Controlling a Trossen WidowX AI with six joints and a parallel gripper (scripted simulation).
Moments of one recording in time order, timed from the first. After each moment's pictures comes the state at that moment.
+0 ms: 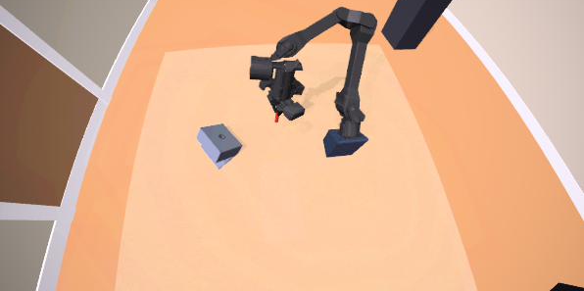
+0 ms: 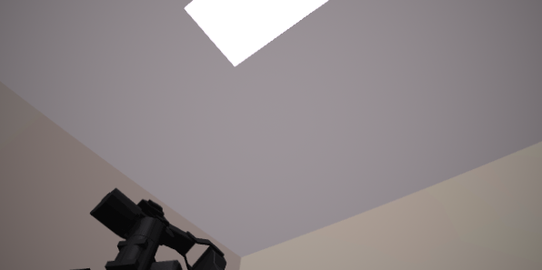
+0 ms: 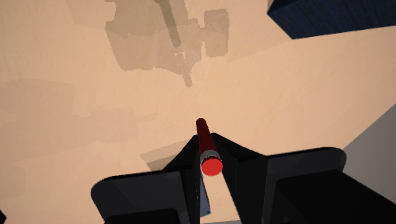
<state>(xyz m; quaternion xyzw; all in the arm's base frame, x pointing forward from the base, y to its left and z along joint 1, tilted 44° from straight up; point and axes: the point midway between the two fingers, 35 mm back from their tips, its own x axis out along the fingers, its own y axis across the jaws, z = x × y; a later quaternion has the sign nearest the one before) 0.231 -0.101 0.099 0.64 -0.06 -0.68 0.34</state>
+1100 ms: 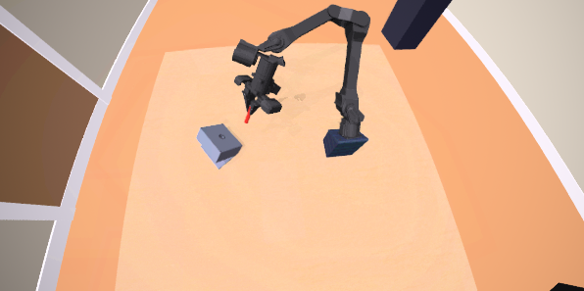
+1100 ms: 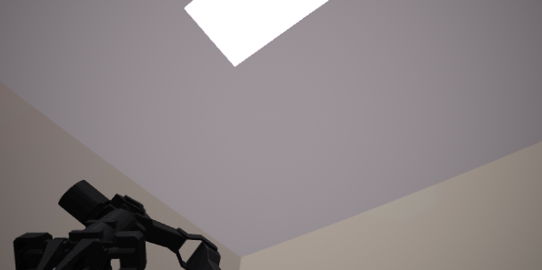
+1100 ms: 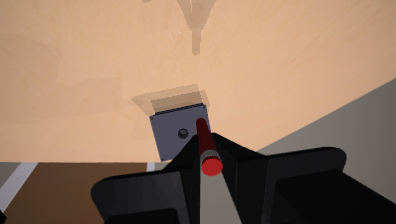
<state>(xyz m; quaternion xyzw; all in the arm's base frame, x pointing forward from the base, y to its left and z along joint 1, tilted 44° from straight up) 0.321 -0.101 0.118 0.74 0.04 -0.56 0.38</state>
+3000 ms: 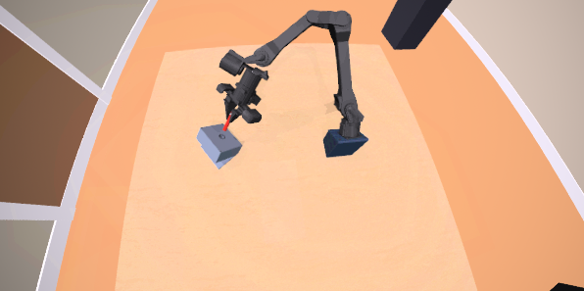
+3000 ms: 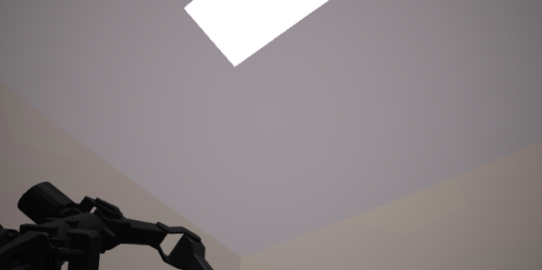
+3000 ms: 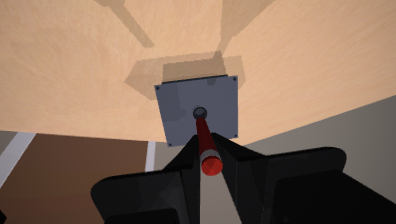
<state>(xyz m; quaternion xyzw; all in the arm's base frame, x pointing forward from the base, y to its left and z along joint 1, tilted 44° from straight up) 0.391 -0.122 0.093 0.77 0.07 -0.49 0.41</state>
